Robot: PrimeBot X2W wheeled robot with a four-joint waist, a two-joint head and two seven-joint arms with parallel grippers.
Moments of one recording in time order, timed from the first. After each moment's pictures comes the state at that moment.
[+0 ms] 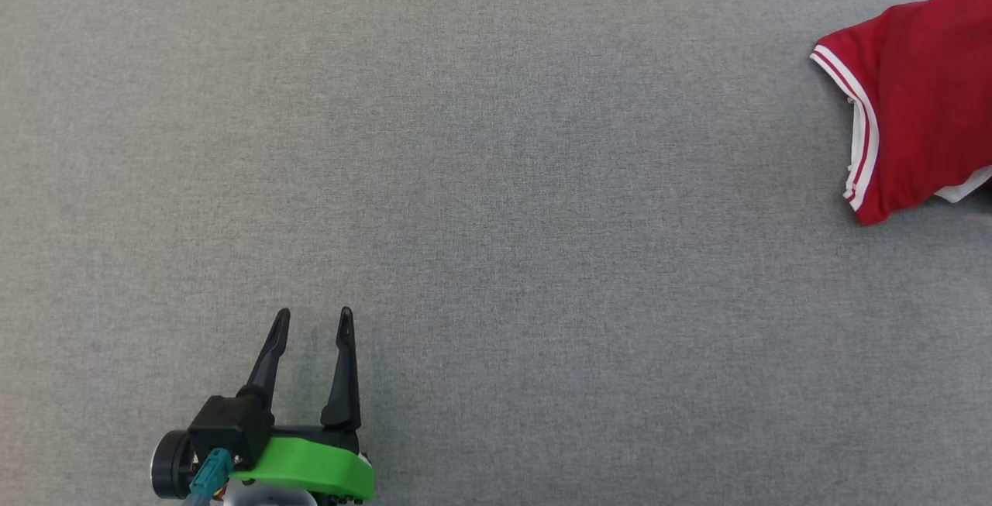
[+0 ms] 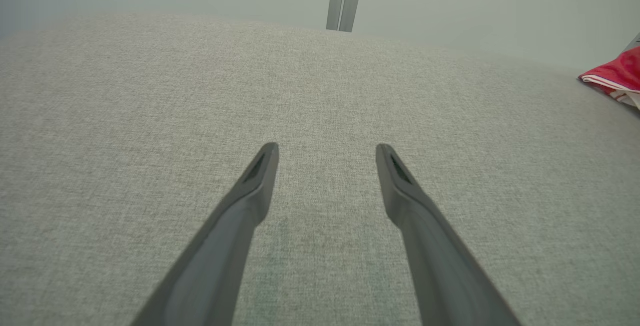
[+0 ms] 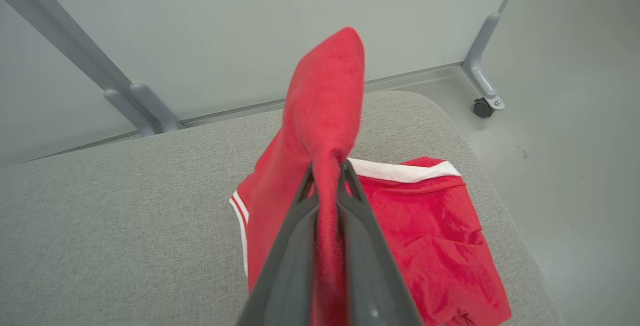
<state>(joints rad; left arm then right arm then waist) -0.01 0.05 -0.18 0.15 -0.25 -0.02 -0.26 -0.79 -0.46 -0.27 0.40 0.32 0.13 0.65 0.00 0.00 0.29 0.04</state>
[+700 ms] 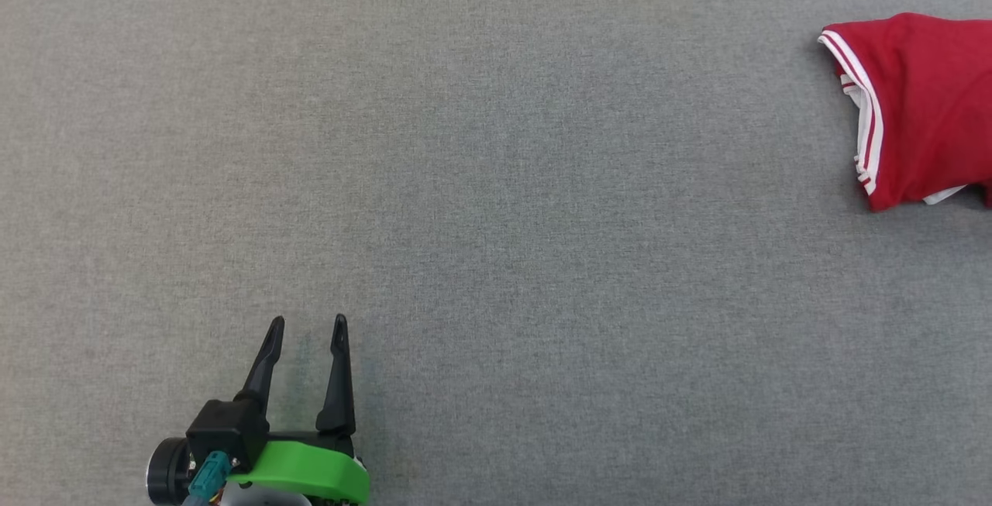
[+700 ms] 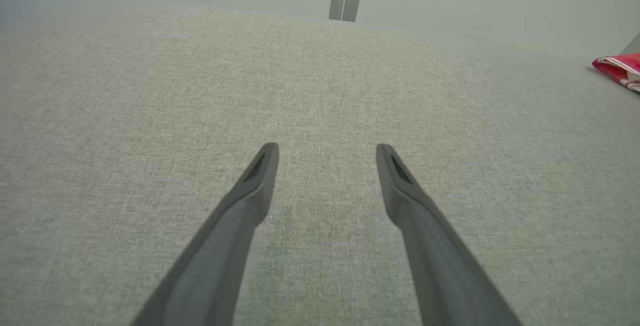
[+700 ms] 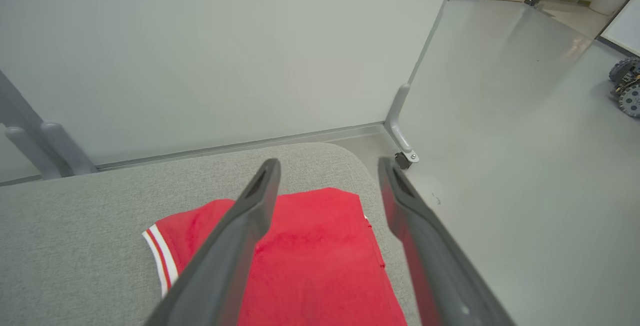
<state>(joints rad) -0.01 0.05 -0.17 0.18 -0.24 -0.02 -0.26 -0.74 -0.47 -0.38 0.39 0.10 0.13 0.43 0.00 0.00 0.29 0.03</state>
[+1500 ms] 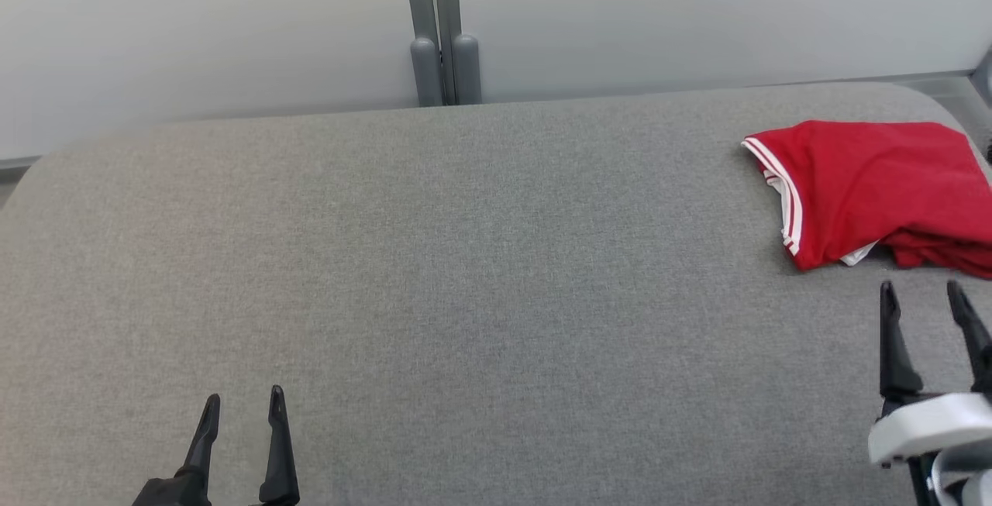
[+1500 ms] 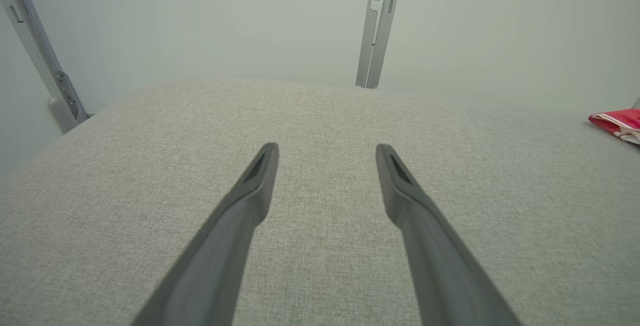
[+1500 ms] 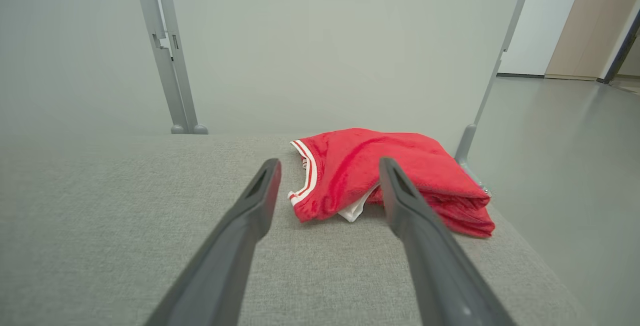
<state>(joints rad) 0.16 0.05 -0.02 0.12 -0.21 -0.02 -0.26 -0.01 -0.18 -0.20 0.17 0.12 0.13 -0.23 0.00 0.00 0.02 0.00</state>
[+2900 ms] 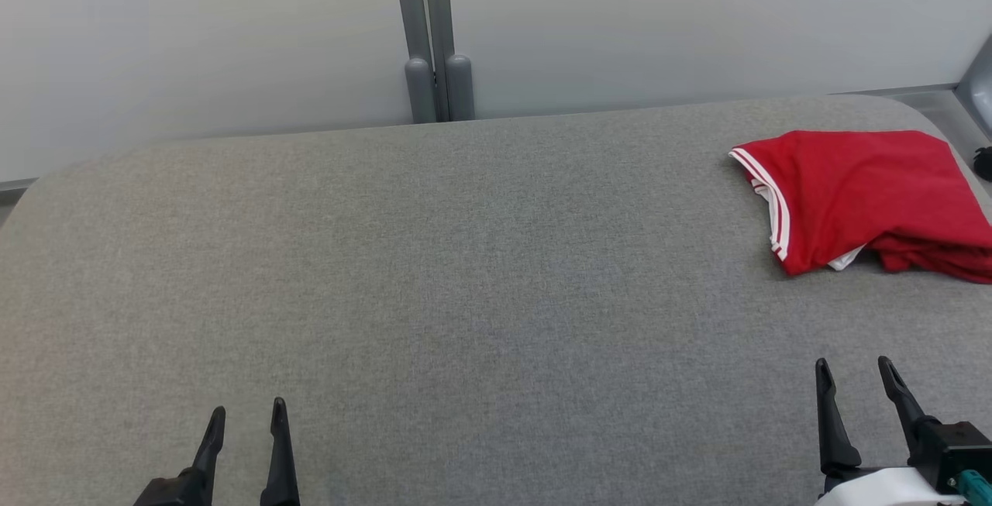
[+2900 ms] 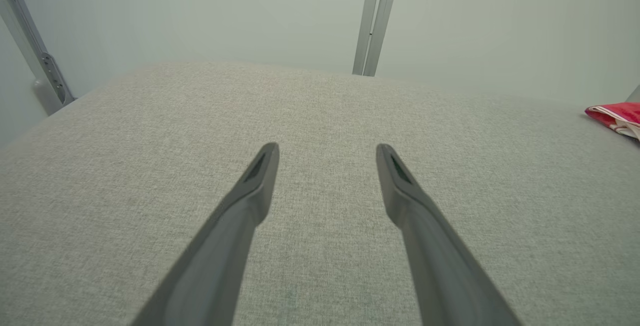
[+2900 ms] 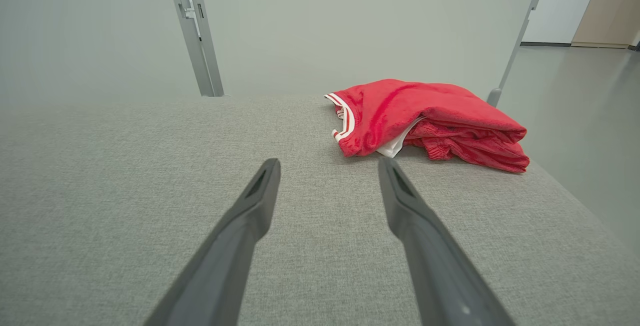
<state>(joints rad) 0.13 0.05 -0.01 0.22 -0.23 -0.07 -0.26 0.15 -0.05 -0.15 0.12 0.05 0.13 -0.26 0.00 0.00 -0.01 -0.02</state>
